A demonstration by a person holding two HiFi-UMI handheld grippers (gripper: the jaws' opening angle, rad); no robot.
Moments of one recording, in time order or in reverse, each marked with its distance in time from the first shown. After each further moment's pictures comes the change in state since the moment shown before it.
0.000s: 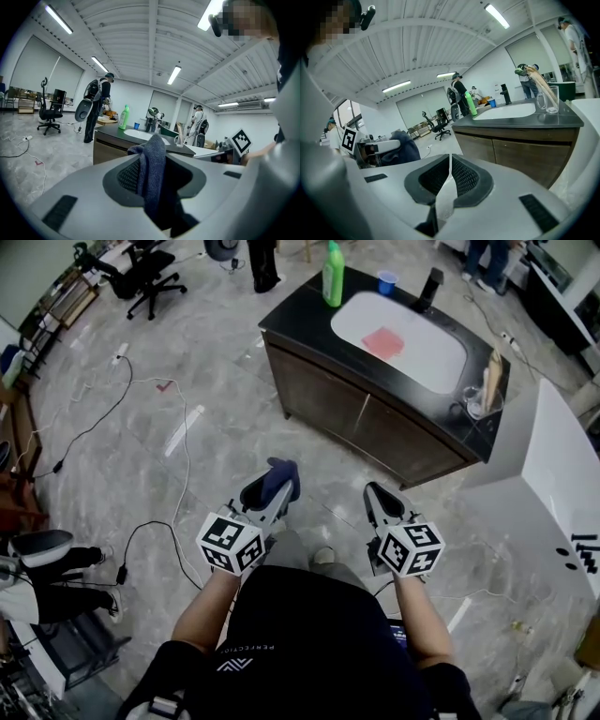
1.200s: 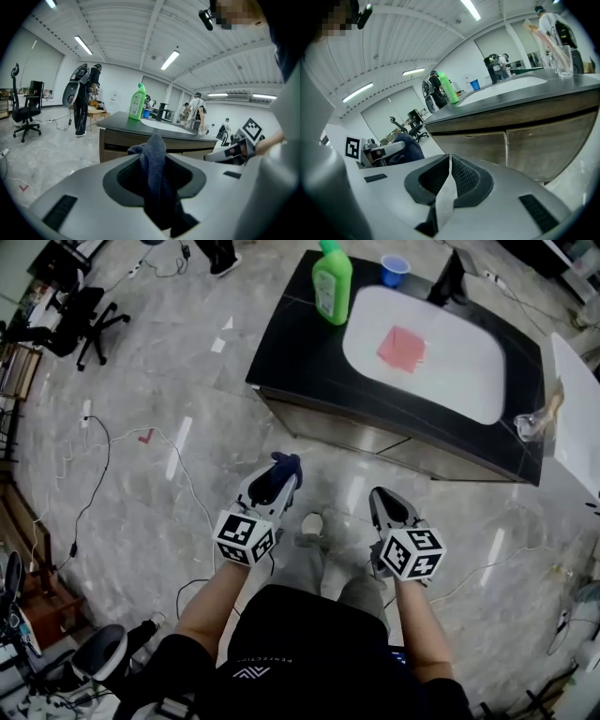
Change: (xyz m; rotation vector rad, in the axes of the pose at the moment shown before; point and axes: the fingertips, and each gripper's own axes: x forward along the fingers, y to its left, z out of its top) left arm 0.185 0.247 0.014 0.078 0.177 -0.186; right arm 0.234 -0.045 0.023 0.279 0.027 -0.280
